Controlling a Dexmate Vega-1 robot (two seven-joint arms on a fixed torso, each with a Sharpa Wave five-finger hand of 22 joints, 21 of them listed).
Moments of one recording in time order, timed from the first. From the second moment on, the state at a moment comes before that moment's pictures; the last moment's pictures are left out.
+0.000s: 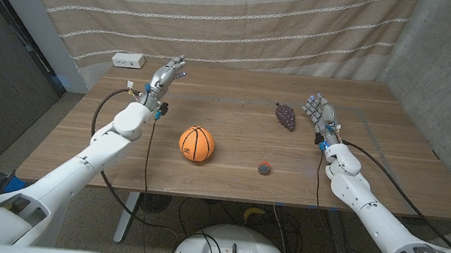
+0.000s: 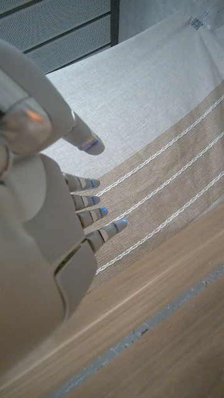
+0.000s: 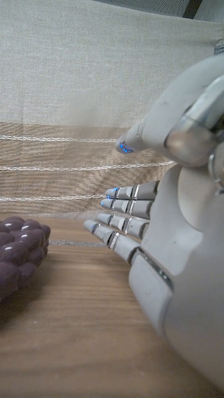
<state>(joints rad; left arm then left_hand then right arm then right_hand) 0.81 0.65 0.39 -1.43 -0.30 -0.33 0.16 0.21 0.13 0.69 0.03 0.18 0.07 -0.05 0.19 0.17 -0.02 -0.01 0.21 0.17 0.02 0.02 0.20 0.17 0.04 0.11 0.47 0.18 -0.83 -0.39 -0.32 -1.16 0.73 0.39 0.02 0.46 0.16 0.43 -0.06 0.20 0.38 0.09 0.20 0.19 0.35 0.08 0.22 0.25 0.25 0.03 0.24 0.43 0.41 0.06 0.21 0.17</state>
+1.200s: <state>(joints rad) 0.91 0.80 0.36 -1.70 -0.02 -0.22 0.24 0.21 0.13 0.68 -0.03 0.18 0.09 -0.07 0.19 0.17 0.00 -0.02 0.21 0.17 0.06 0.01 0.19 0.17 0.06 0.11 0.47 0.18 -0.84 -0.36 -0.32 -1.14 0.72 0.46 0.03 0.46 0.16 0.43 -0.08 0.21 0.38 0.09 0.20 0.19 0.36 0.08 0.22 0.24 0.25 0.03 0.24 0.43 0.41 0.07 0.21 0.17</state>
